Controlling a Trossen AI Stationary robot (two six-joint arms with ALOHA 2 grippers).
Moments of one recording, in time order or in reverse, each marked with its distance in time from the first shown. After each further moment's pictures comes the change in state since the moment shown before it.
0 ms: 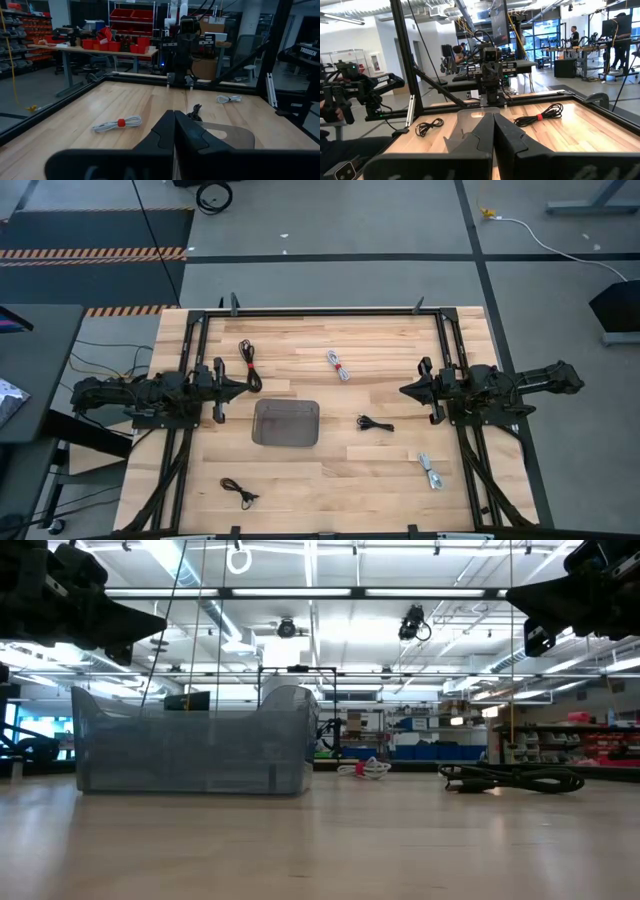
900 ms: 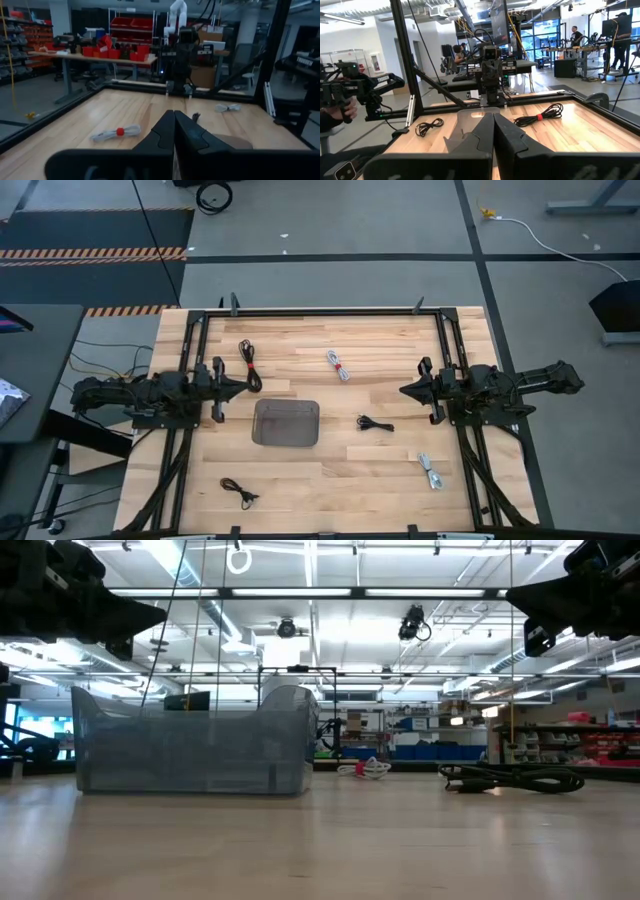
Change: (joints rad) left arm 0.000 0.000 0.000 0.052 0.000 -0.001; right arm 0.000 0.000 0.000 0.000 0.000 0.000
